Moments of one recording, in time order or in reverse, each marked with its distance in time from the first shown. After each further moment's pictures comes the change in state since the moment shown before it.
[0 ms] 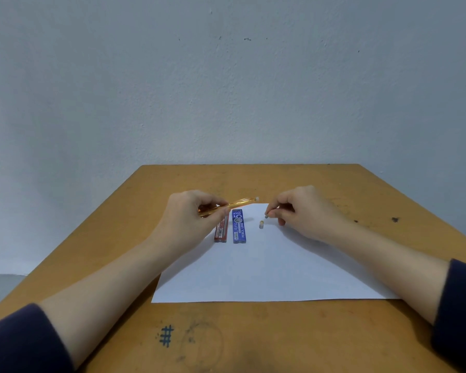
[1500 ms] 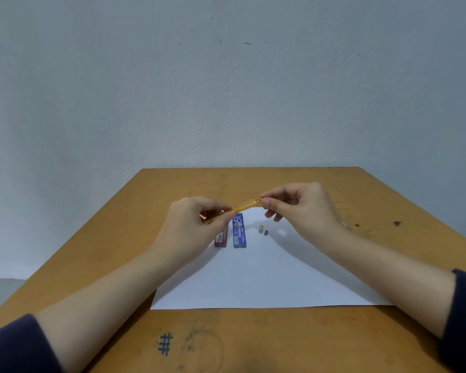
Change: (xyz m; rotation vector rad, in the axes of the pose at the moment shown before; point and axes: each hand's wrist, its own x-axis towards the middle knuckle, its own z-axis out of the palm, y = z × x) left_hand -0.006 0.008 0.002 -0.102 -0.020 -0.095; right_hand -0.008 -0.025 0.002 0.634 0.237 0.093
